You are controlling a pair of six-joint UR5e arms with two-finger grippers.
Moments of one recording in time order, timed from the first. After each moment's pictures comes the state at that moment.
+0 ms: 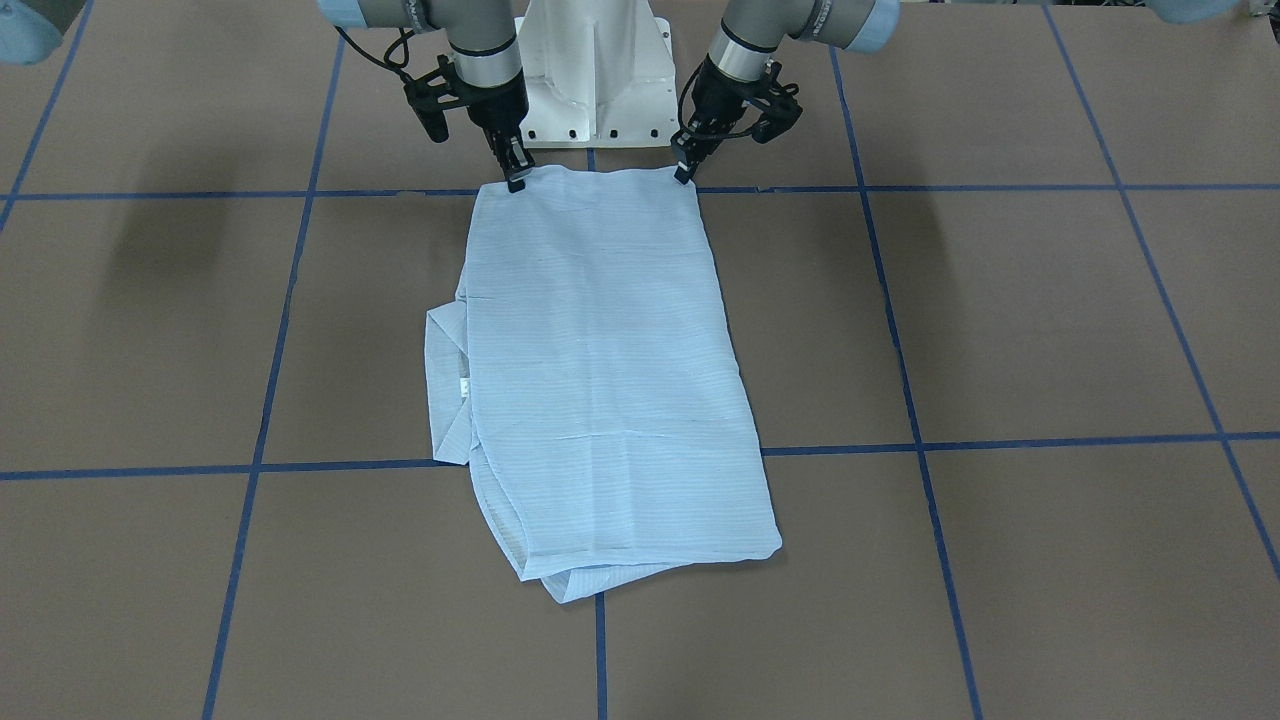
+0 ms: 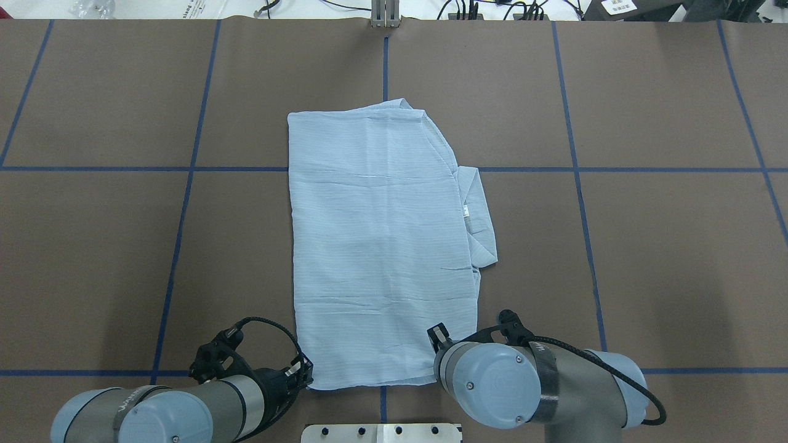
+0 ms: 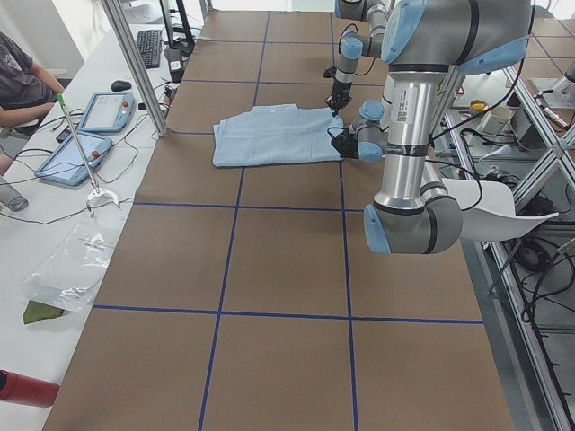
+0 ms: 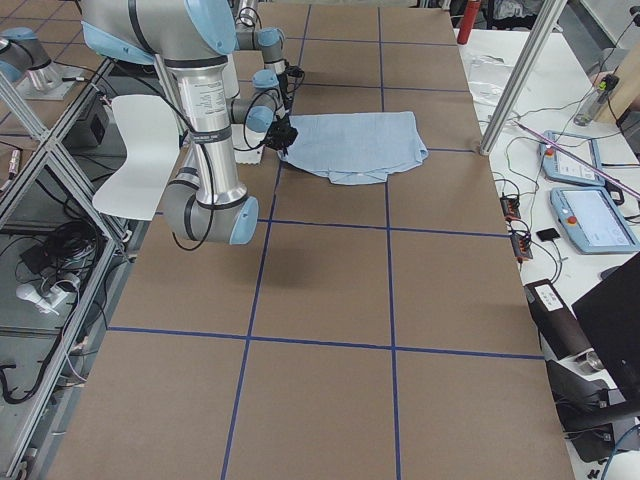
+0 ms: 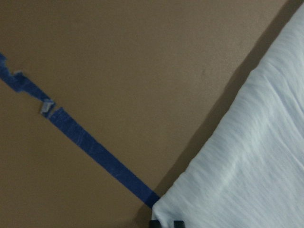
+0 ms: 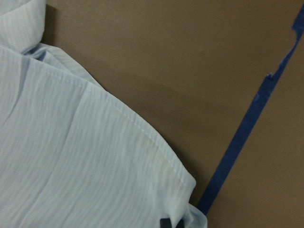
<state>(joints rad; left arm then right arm) -0.05 -1.79 -1.97 -2.06 -1.42 -2.30 0.12 -1.17 1.98 -1.56 1.54 2.60</state>
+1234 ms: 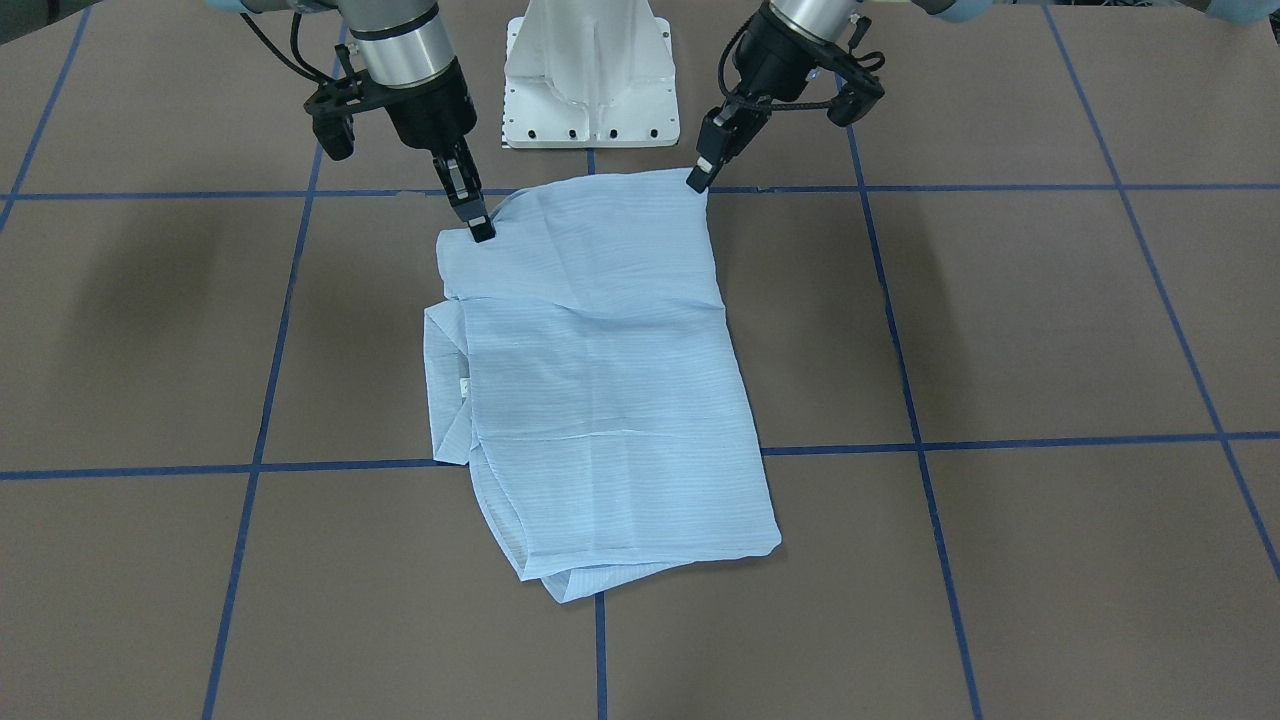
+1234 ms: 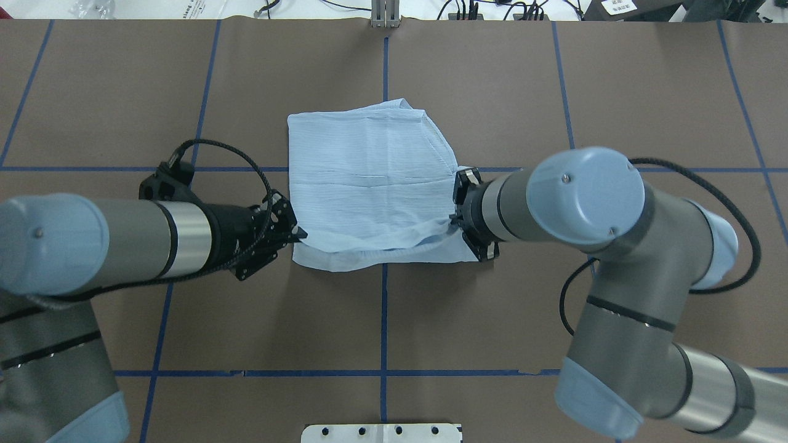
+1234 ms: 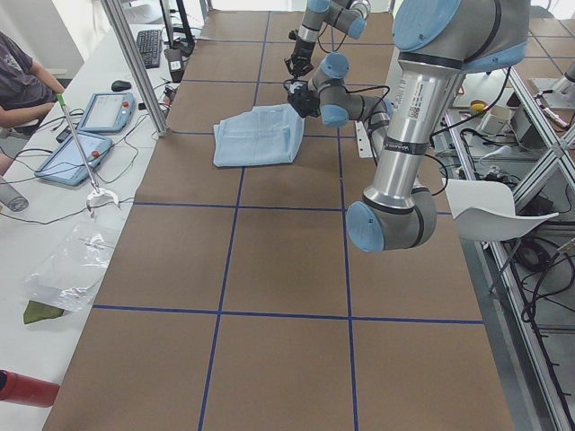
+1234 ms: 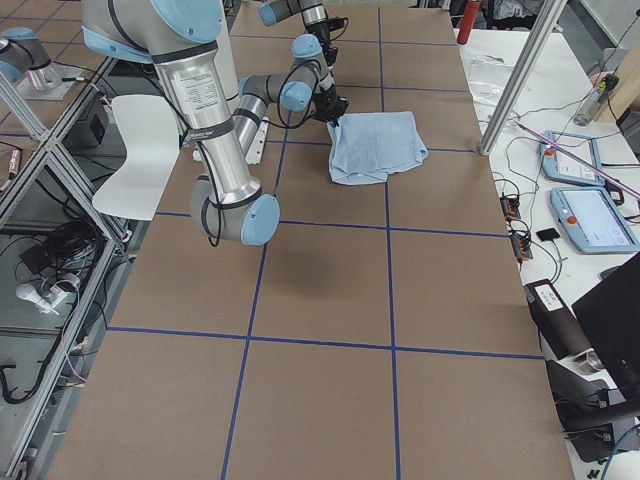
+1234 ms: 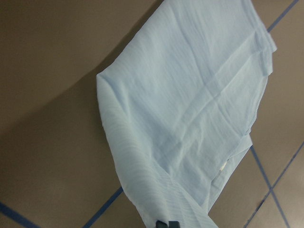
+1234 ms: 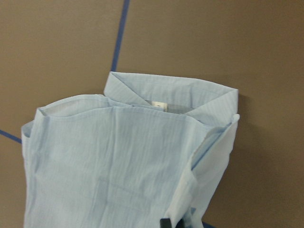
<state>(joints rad) -0.51 -1.92 -2.12 -1.96 -1.70 -2.18 0.53 -1.05 2.04 -1.57 1.69 2.55</state>
